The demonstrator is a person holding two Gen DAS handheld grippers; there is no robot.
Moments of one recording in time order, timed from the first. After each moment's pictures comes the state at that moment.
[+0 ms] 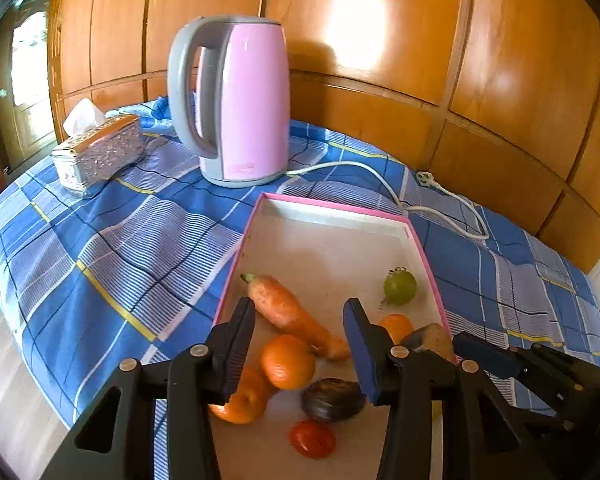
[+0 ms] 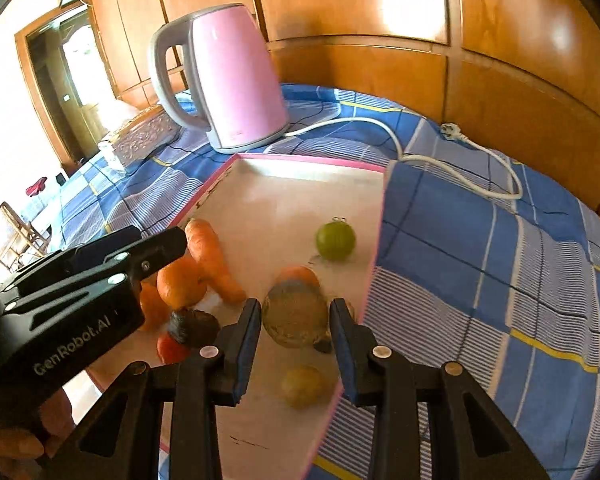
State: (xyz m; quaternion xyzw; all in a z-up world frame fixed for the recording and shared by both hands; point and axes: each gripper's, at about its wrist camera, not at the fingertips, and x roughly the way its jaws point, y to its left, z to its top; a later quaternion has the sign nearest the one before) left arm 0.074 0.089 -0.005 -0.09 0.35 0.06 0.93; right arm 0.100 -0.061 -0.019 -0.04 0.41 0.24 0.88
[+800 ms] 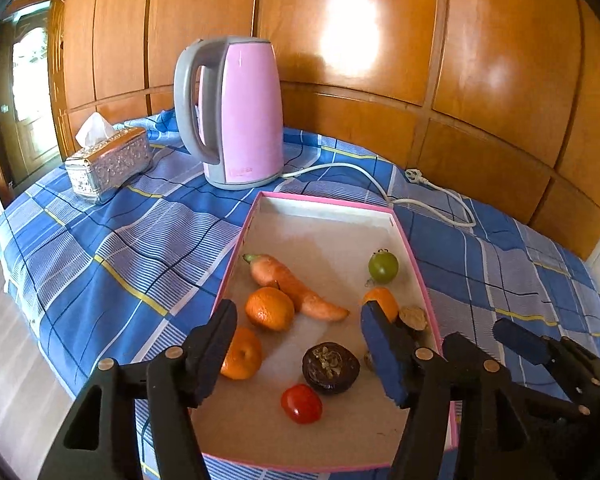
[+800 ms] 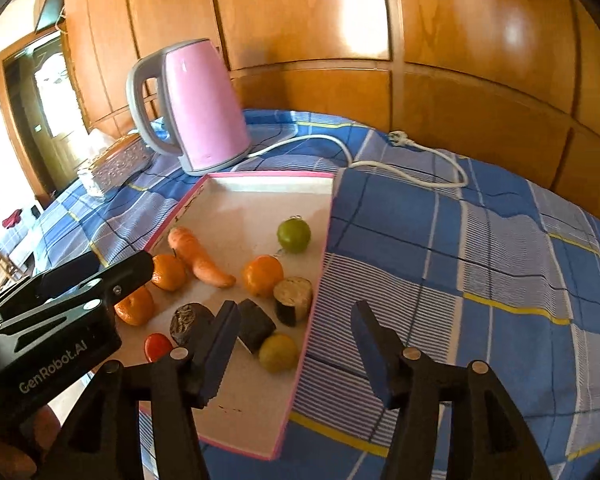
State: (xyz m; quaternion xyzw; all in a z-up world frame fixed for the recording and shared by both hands) left arm 0.034 0.066 0.005 -0.07 0.34 0.06 0.94; right arm 0.059 -0.091 -0.008 -0.01 0.38 0.17 0.91
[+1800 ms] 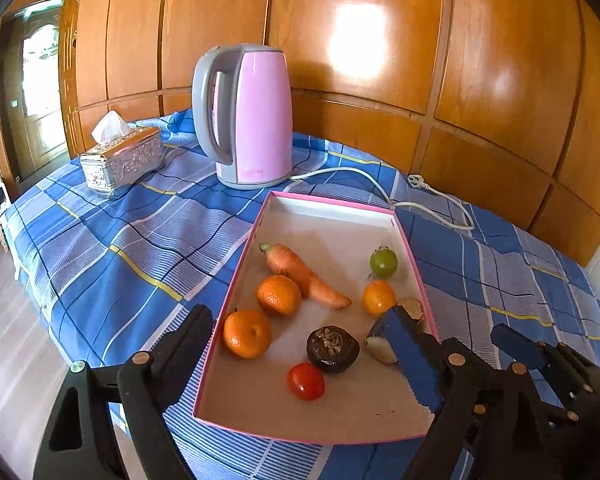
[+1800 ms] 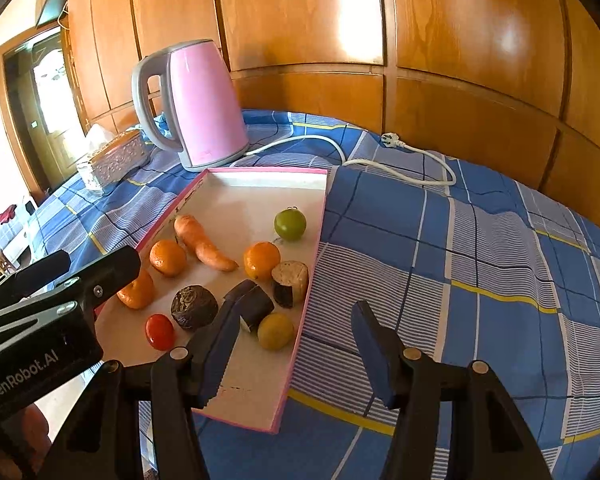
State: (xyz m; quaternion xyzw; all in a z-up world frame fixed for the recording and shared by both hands) left arm 0.012 0.068 0.011 -0.08 0.33 0.07 0.94; right arm 0.040 -0.092 -0.007 -0.03 0.37 0.16 0.91
